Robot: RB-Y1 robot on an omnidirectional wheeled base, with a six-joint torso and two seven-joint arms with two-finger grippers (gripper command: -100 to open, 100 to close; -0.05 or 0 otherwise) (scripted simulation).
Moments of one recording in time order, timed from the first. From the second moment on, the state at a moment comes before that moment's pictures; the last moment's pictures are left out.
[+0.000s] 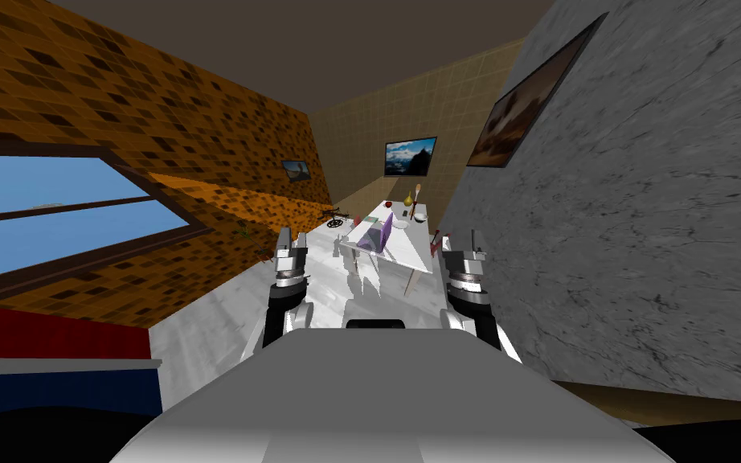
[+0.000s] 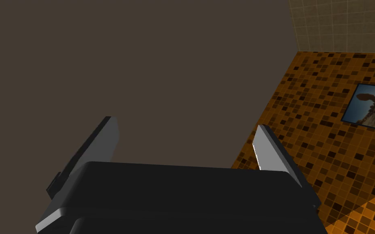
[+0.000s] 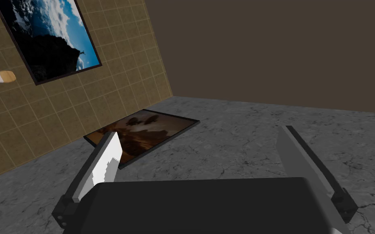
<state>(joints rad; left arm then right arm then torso) 0.46 0.04 0.04 -2.22 -0.10 -0.61 -0.07 0.54 -0.01 -0.03 -2.21 0.04 -0.59 -0.15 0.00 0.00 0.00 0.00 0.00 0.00</state>
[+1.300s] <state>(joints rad) 0.46 0.04 0.04 -2.22 -0.10 -0.61 -0.07 0.54 -0.07 -0.04 -2.21 0.06 -0.58 -0.14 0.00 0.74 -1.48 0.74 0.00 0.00</state>
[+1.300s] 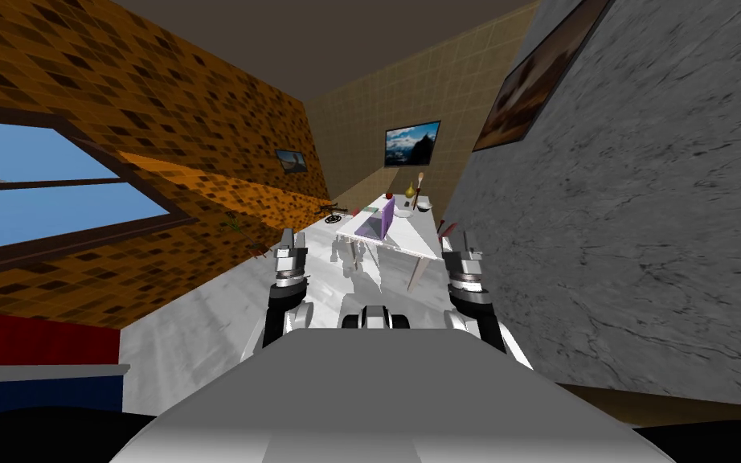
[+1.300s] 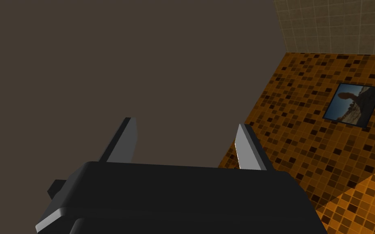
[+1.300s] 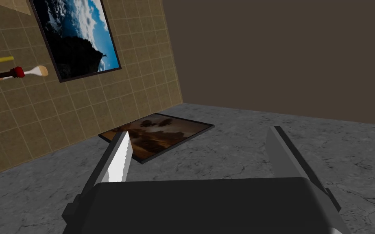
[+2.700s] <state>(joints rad) 0.46 0.04 0.04 -2.22 -0.10 -0.61 -0.07 0.51 -0.29 -0.17 -2.11 0.30 -0.44 0.07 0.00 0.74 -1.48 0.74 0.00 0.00</state>
